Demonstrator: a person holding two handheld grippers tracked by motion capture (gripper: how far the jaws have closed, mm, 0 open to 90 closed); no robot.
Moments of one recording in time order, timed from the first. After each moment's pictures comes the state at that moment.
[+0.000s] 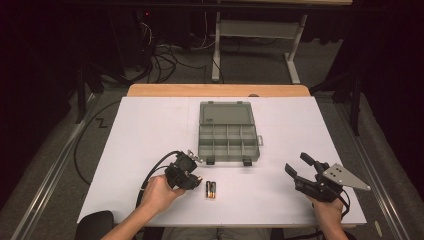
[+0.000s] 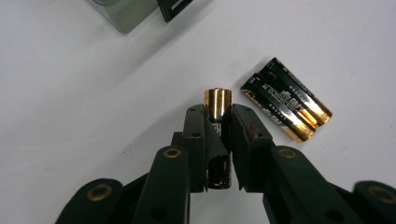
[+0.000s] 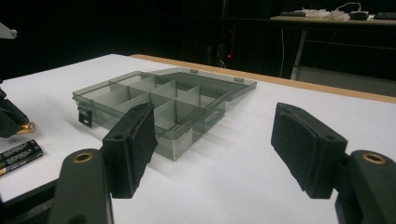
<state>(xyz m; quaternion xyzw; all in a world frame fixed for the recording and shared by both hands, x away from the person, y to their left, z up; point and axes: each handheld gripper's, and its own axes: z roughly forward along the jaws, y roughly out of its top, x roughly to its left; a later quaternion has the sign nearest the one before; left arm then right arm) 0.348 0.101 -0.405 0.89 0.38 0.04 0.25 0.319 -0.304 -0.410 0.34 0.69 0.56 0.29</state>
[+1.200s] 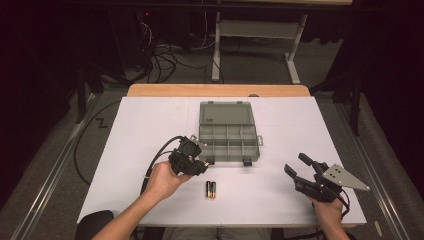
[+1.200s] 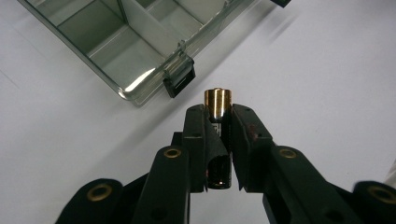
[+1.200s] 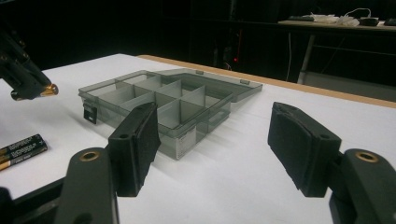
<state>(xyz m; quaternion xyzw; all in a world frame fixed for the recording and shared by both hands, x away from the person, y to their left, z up) 0.371 0.091 -0.369 0.88 0.37 0.04 0.29 0.321 -0.305 -0.415 0.33 0.70 0.57 0.29</state>
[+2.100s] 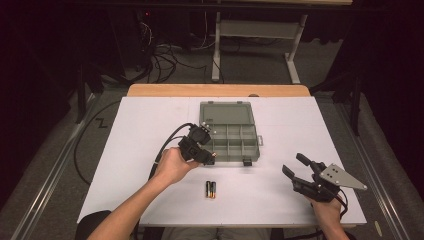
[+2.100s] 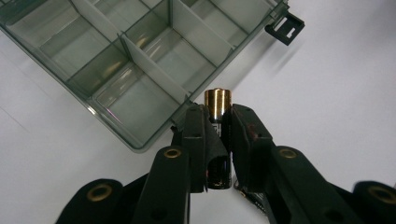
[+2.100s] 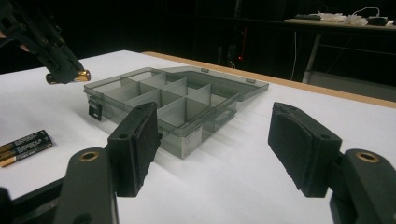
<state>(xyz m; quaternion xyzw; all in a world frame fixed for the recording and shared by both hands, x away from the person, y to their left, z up) 0.405 0.071 -0.355 0.88 0.37 0.03 0.28 0.322 -0.301 -0.415 0.32 0.70 0.57 0.29</state>
